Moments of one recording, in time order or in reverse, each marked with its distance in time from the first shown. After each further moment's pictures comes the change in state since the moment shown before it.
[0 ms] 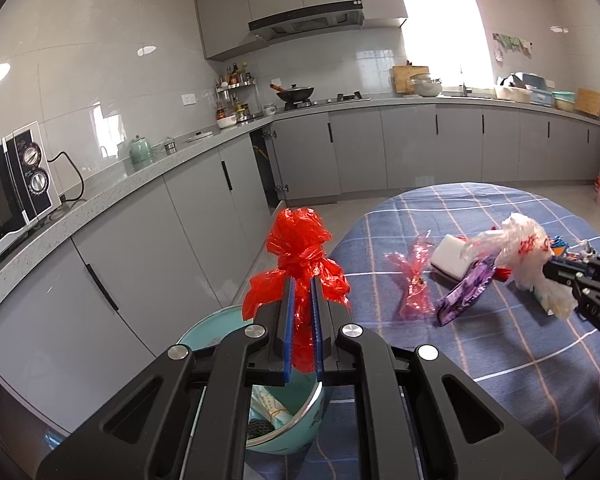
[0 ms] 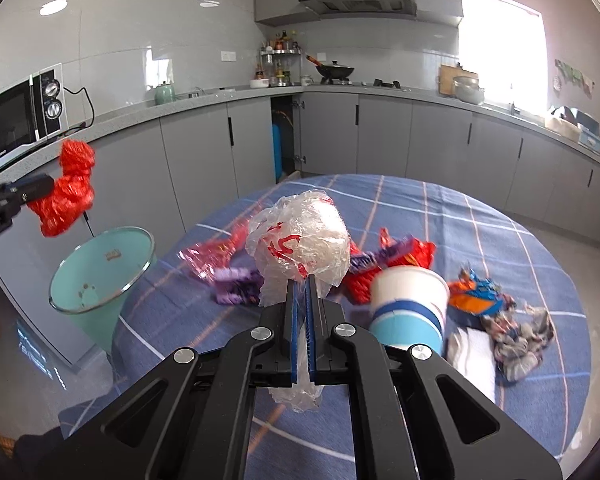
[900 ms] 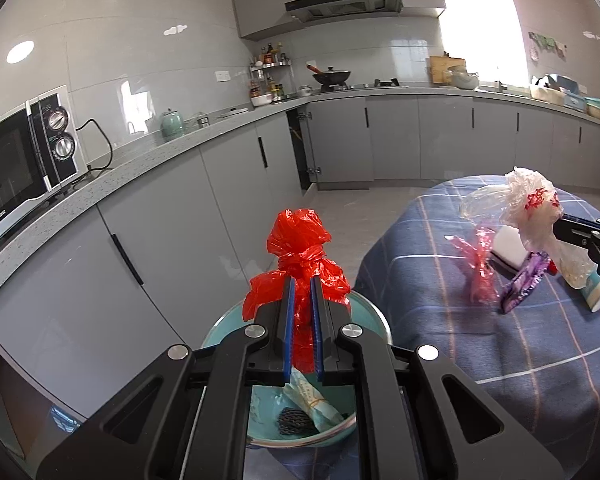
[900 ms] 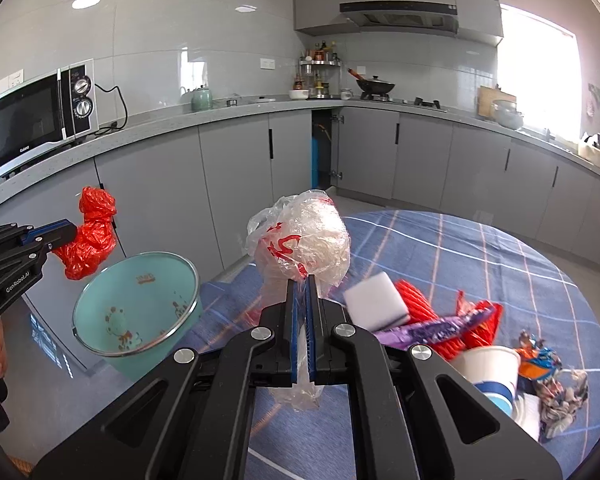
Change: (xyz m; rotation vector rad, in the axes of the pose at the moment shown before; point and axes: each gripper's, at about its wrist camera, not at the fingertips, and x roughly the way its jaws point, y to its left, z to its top) left arm 0.025 0.054 -0.017 -0.067 0.057 0.096; right arm 0.034 0.061 0.044 -0.073 -0.036 0.102
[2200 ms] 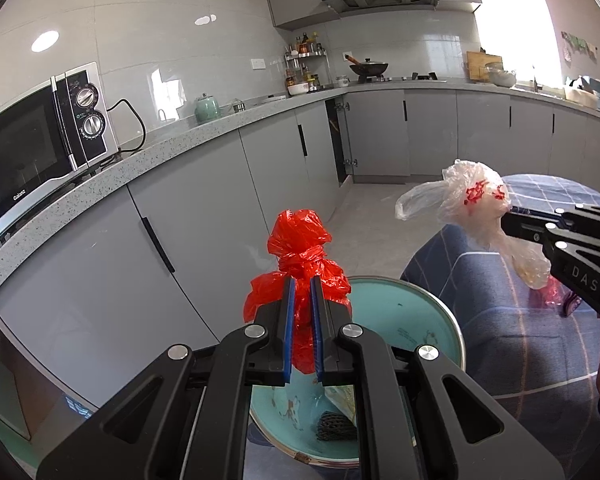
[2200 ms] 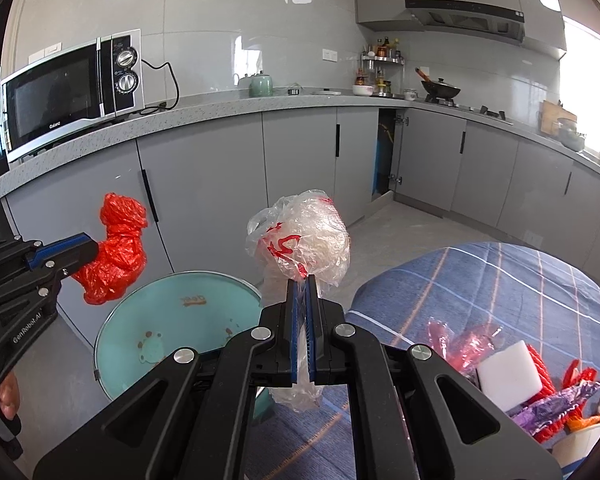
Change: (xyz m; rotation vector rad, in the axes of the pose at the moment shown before) left arm 0.034 0.038 -0.008 -0.042 0.036 0.110; right arm 0.090 0.087 0.036 -0.100 0.025 0.167
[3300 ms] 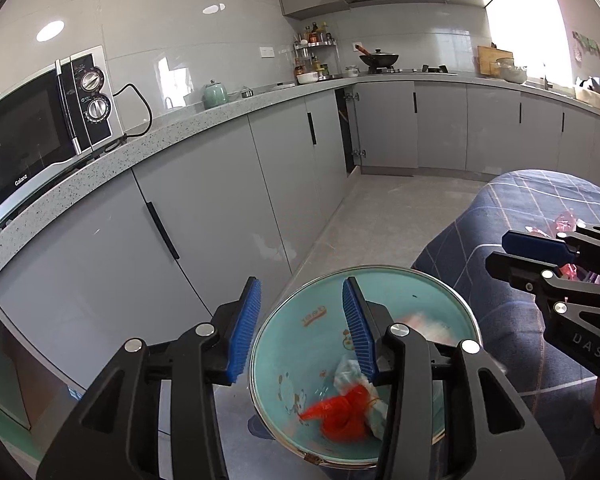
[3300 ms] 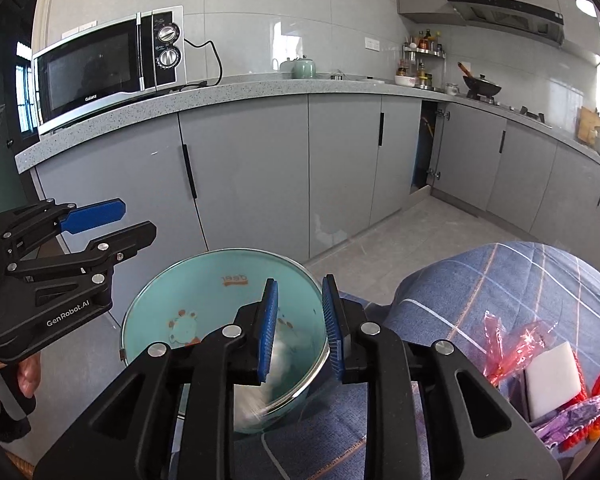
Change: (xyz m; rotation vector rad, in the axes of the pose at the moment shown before) left arm 0.014 0.008 -0.007 -0.021 0.035 0.018; right arm 0.015 0.027 -0.008 -0.063 0.047 0.123
